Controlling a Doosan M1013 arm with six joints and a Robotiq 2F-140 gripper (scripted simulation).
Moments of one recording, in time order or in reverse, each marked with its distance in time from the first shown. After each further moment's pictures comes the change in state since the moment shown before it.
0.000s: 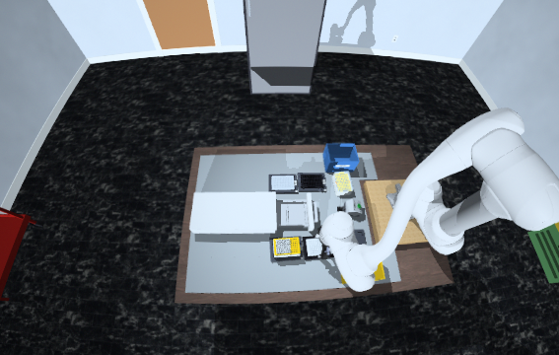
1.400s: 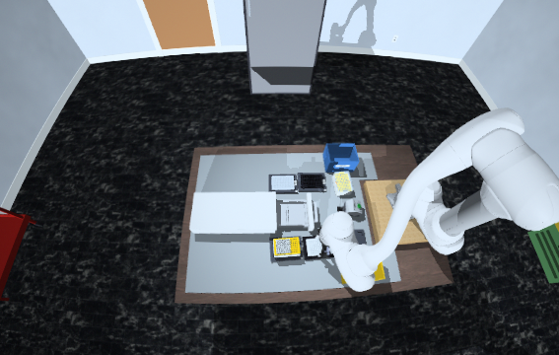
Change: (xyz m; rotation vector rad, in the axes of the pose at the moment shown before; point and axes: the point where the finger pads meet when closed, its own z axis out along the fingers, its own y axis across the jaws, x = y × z) arm 0.000 0.000 0.000 0.000 0.000 0.000
